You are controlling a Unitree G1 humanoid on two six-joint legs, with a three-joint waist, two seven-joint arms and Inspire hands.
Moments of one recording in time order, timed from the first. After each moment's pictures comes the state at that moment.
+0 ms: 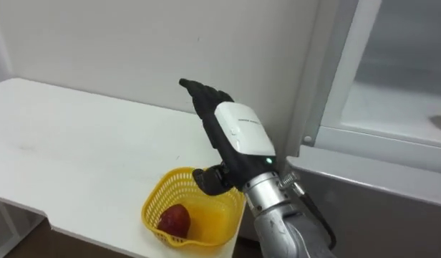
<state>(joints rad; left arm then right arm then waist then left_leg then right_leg) 0.10 0.27 -0.13 1.20 0.19 0.06 -0.03 -0.50 -0.37 0.37 0.02 -0.48 -0.08 -0.23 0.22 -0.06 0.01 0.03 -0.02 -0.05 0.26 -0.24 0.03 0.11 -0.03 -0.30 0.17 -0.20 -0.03</state>
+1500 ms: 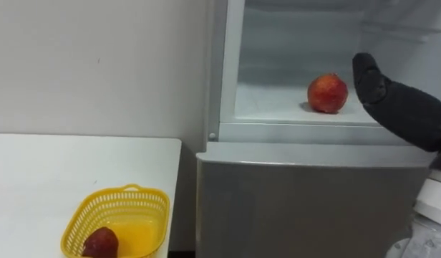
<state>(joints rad) 0.20 0.25 -0.04 1.24 0.18 0.03 0.01 -0.25 -0.38 -0.16 -0.32 -0.19 -0.19 -0.66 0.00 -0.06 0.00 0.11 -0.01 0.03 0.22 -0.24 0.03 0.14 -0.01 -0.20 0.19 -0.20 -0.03</state>
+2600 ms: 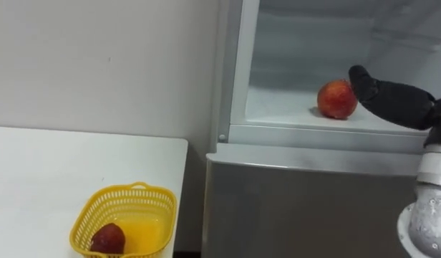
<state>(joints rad) 0.22 0.26 -0.01 1.17 0.19 0.04 -0.04 -0.38 -0.53 -0.16 -0.05 -0.06 -0.13 -0.55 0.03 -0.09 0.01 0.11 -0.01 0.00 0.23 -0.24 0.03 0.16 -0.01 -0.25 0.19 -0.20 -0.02</state>
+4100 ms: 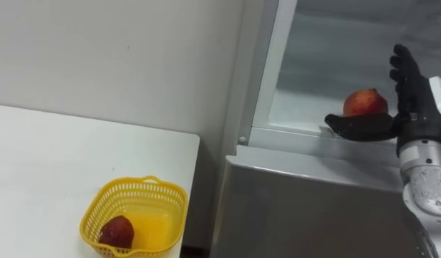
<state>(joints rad) 0.27 0.29 0.04 1.08 0.19 0.13 -0.05 -0.57 -0.64 -0.05 0.39 0.23 0.04 -0.21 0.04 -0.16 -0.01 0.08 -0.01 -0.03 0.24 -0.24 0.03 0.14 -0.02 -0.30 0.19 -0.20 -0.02</state>
